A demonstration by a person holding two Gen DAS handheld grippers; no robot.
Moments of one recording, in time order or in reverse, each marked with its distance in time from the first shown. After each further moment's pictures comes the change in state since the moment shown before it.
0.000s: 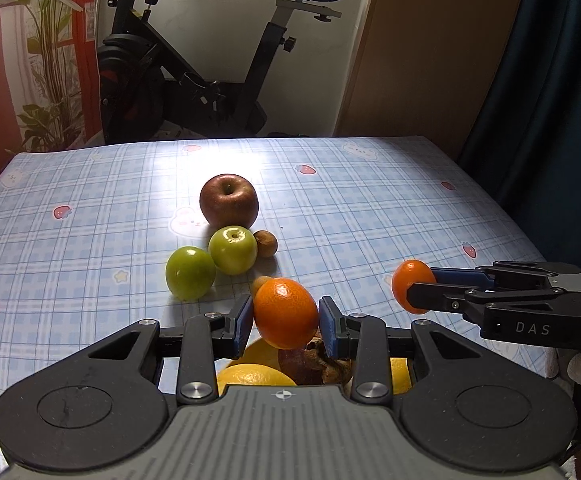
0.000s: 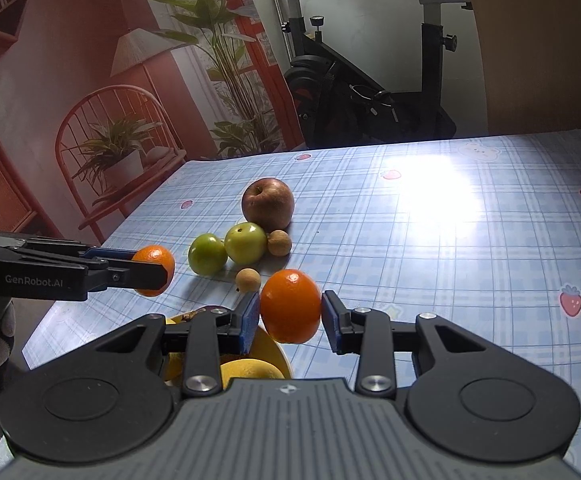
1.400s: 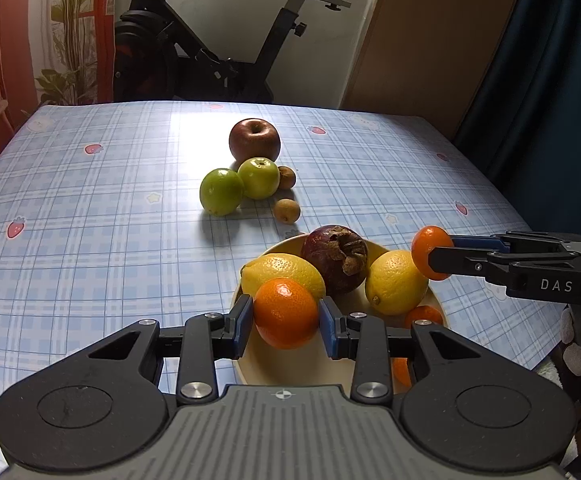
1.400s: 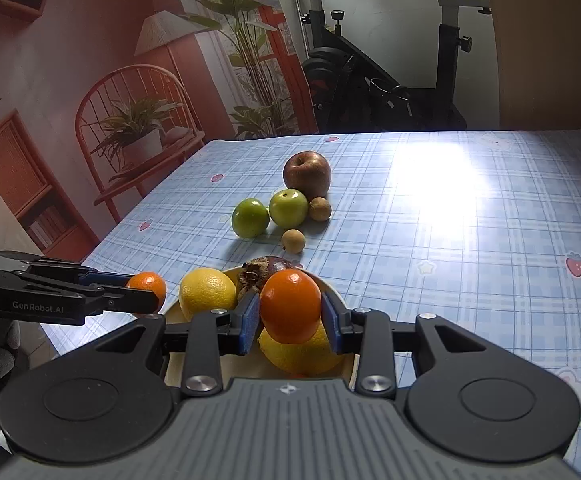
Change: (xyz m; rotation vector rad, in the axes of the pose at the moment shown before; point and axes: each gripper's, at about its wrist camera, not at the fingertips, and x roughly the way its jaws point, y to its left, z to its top) left arm -0.036 0.023 -0.063 -0.047 0.027 -0.024; right arm -0.027 0.045 -0.031 -0.057 0.027 0.004
